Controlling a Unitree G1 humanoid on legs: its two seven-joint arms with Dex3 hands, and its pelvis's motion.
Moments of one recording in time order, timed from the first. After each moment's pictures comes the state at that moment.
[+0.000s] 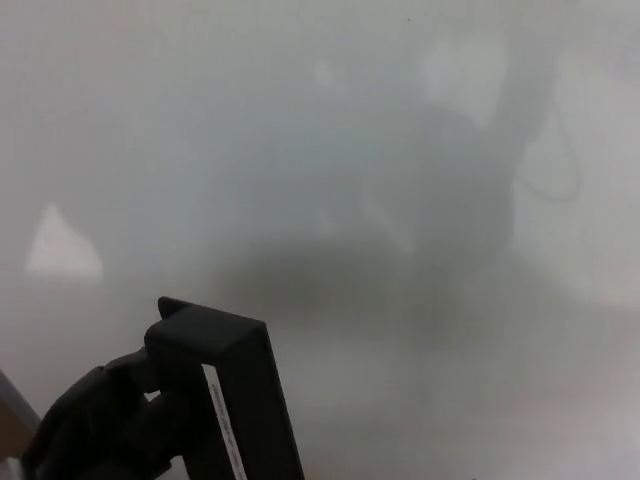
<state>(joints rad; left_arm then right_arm) 0.11 0.28 0.23 -0.04 -0.70 0.49 -0.94 -0.02 -0.17 0.32 1.17 -0.51 -0.87 -0.63</state>
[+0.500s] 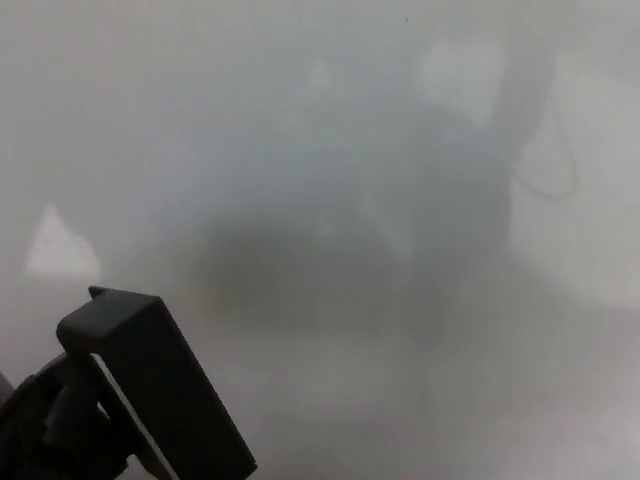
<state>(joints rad) 0.18 0.28 0.38 -0.07 -0.92 0.58 -0.94 -0.01 -0.17 0.33 1.17 -0.51 -0.87 -0.63</state>
